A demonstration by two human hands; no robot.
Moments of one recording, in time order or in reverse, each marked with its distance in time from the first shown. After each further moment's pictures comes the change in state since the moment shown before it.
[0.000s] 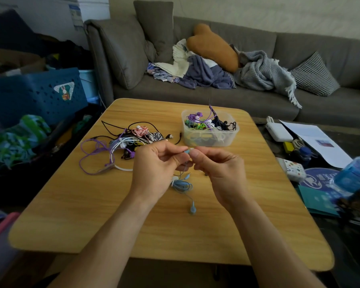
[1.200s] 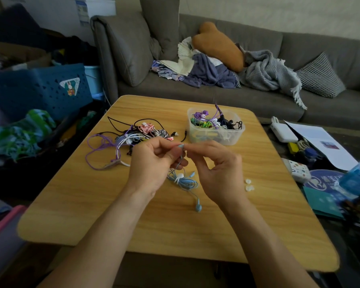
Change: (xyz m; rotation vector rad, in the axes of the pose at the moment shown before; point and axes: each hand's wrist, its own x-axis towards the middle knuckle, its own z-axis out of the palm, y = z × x) left_hand 0.001 0.007 -0.015 -0.079 0.059 -0.162; right_hand 0.000 0.008 0.014 -0.635 -0.079 -0.621
